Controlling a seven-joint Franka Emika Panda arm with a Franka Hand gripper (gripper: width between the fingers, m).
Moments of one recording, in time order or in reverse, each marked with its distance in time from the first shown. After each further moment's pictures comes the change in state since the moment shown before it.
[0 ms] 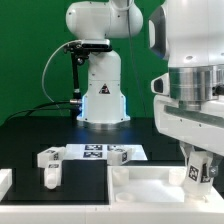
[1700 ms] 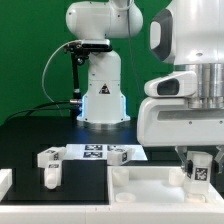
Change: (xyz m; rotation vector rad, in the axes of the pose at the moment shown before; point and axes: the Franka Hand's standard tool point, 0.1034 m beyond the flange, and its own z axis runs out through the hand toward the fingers) arm 0.005 -0.003 0.001 -0.016 0.102 -1.079
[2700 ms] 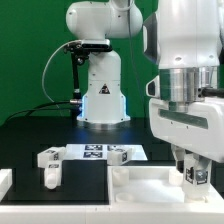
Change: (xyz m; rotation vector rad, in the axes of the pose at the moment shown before) arm 0.001 0.015 0.003 0.021 -0.030 1.111
